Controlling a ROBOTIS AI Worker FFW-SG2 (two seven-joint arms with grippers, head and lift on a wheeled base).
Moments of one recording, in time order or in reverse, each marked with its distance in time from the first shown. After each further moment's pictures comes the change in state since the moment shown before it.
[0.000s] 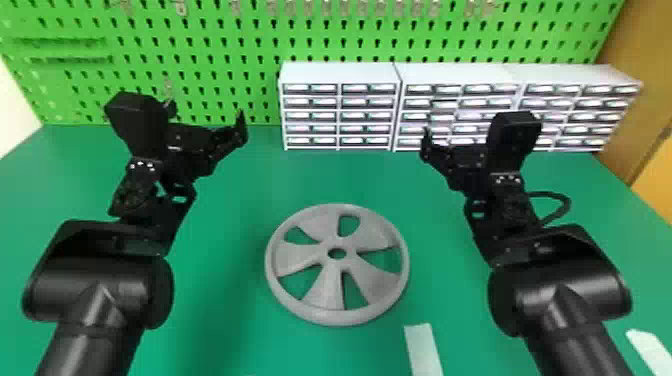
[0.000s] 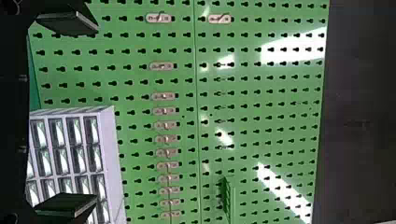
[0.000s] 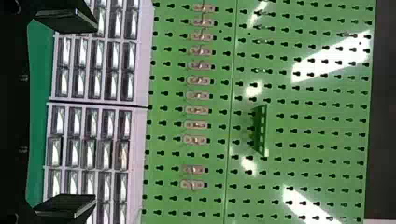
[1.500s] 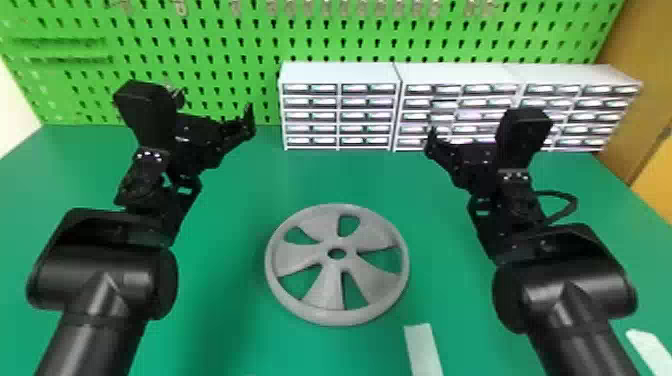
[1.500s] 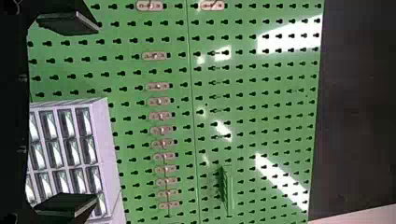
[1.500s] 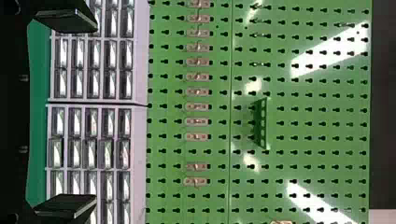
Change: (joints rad) left arm -0.027 0.001 -0.018 -0.003 -0.015 0.018 -0.016; right arm -0.002 -0.003 -0.016 -0.008 -0.043 0.007 0.010
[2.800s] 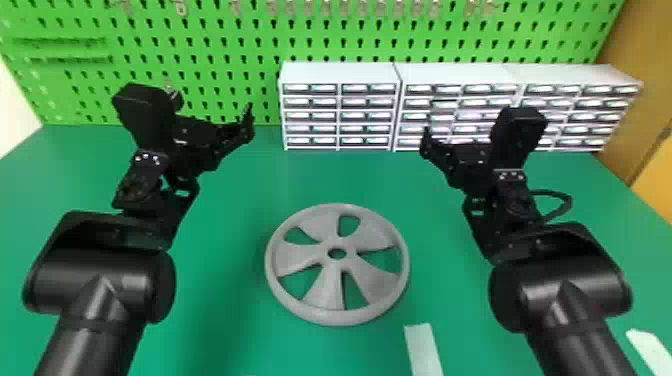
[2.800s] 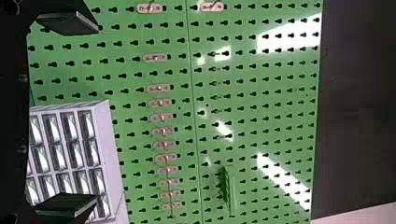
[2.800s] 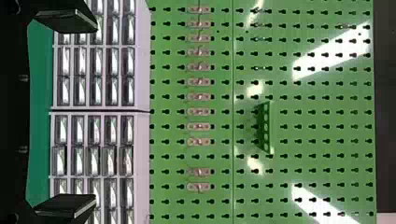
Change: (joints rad) left arm 0.012 0.000 0.004 -0.011 -0.019 0.001 -0.009; right arm -0.005 0.002 0.012 0.000 -0.023 0.012 -0.001
